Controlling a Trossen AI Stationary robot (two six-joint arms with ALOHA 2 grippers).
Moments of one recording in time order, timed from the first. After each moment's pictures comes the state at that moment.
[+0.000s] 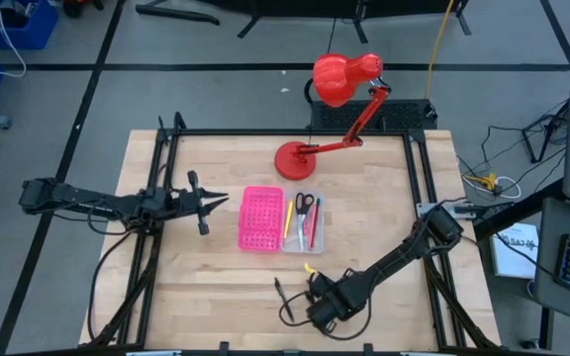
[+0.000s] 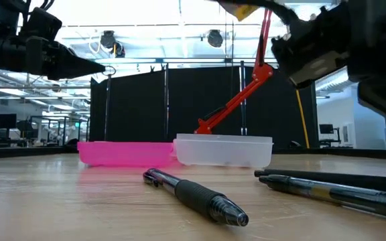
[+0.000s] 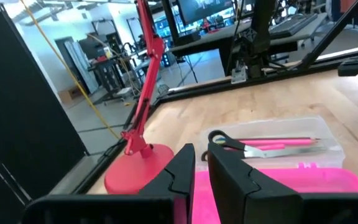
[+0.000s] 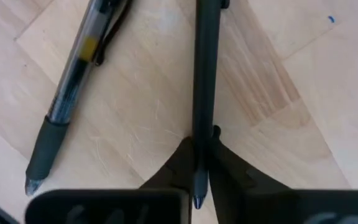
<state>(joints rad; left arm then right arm) -0.04 0.56 0.04 0.51 -0.29 0.27 0.61 2.14 1.37 -0.91 -0.06 1.24</state>
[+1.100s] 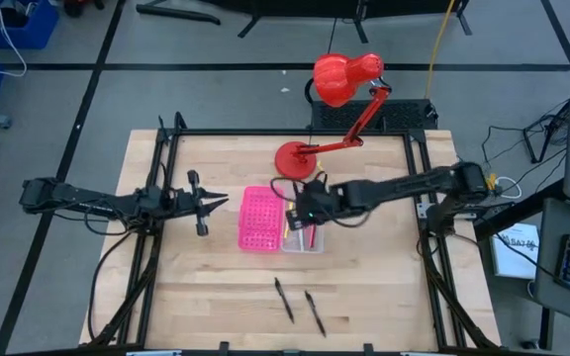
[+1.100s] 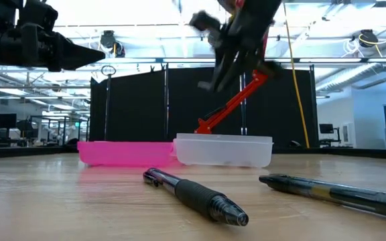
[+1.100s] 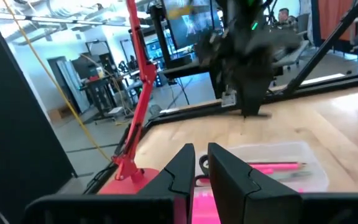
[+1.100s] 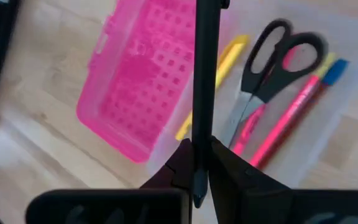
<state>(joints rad) -0.05 0.56 0.04 0.59 -0.23 0.29 0.07 1.70 1.33 -0.68 0.19 1.24</state>
